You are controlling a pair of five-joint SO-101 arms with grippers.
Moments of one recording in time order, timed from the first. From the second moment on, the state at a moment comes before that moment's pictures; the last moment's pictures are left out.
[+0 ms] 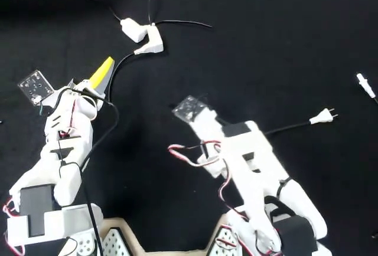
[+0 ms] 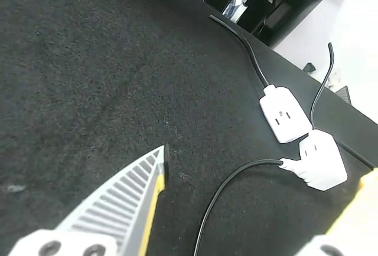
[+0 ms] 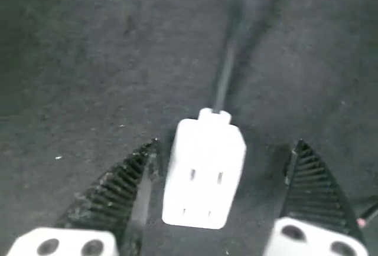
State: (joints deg) left arm -14.5 -9.2 67.6 -30.1 28.2; right arm -15.2 -24.4 60.1 58.0 29.7
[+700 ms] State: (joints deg) left arm -16.5 -9.2 68.4 -30.1 28.2; right arm -15.6 -24.0 60.8 47.4 33.5
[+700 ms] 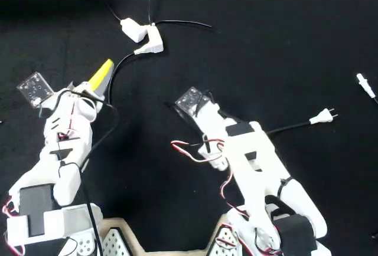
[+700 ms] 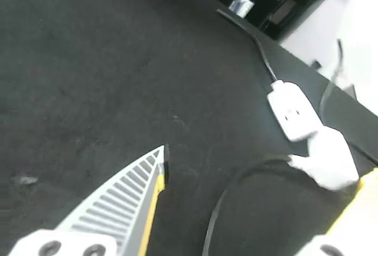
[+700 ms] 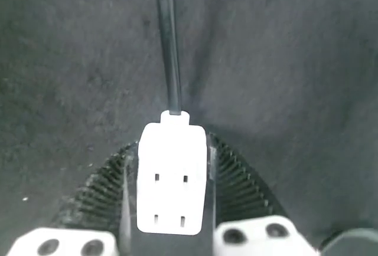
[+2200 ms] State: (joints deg) left arm -18.7 -12.4 70.1 -30.1 28.2; right arm -22.1 53.8 -40.6 68.1 -42.1
